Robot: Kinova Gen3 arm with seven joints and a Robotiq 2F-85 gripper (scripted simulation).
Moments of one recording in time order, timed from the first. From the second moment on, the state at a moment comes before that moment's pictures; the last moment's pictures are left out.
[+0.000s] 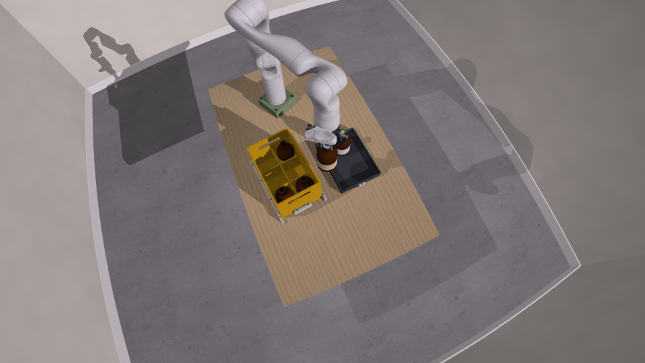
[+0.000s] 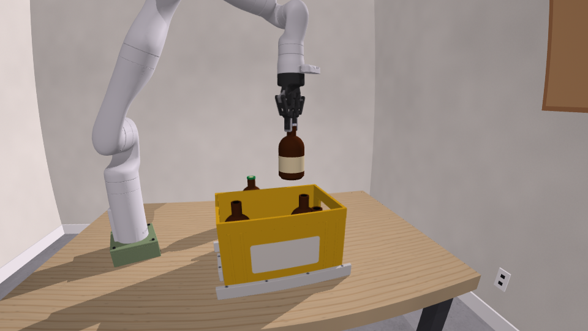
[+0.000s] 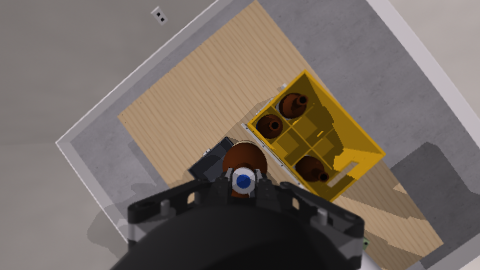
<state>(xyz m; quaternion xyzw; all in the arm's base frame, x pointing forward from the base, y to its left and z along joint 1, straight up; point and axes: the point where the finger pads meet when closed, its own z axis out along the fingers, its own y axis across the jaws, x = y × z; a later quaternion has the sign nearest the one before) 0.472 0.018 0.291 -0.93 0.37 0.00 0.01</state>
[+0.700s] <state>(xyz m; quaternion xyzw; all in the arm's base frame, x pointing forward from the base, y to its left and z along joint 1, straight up) 0.475 0.053 0.292 -0.93 0.37 0.00 0.01</state>
